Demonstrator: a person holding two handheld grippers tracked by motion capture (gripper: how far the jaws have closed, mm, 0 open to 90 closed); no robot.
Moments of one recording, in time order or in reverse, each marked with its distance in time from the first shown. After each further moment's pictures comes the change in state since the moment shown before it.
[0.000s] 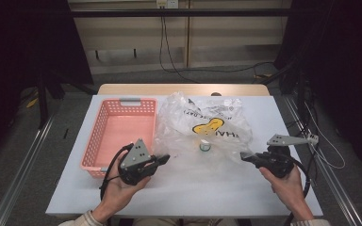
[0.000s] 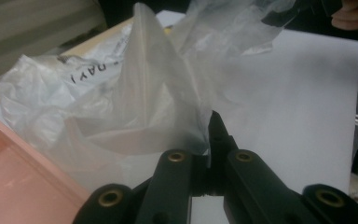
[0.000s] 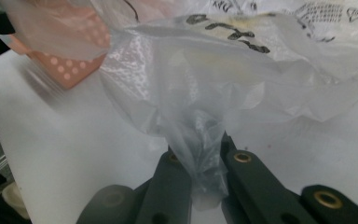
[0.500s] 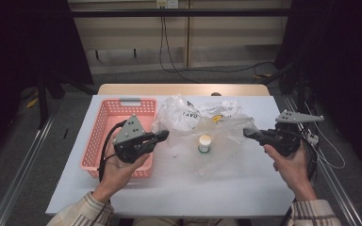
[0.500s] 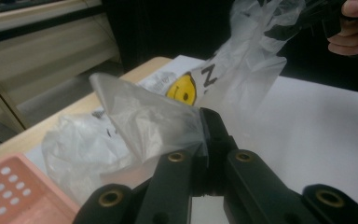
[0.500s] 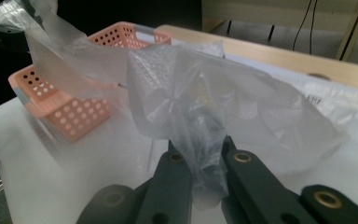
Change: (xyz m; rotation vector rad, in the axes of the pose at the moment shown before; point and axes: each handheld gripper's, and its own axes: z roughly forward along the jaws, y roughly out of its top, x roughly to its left) left arm 0.028 0.047 -0.006 -0.116 0.021 -0.004; right arm -0.005 0.060 -0.017 -0.127 -0.002 -0.040
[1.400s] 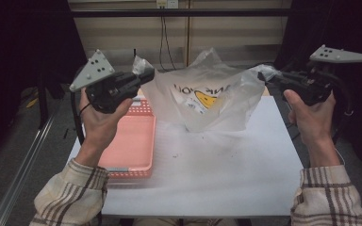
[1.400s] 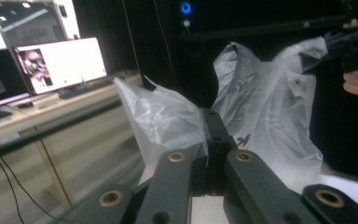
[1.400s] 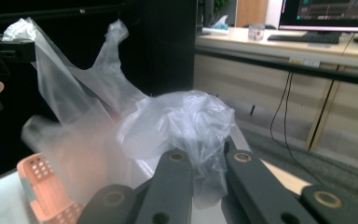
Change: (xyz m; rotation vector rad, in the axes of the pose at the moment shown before) left arm 0.043 0.119 -0.047 -0.271 0.126 0.059; right arm 0.011 0.136 -0.049 -0.242 -0.030 -0.123
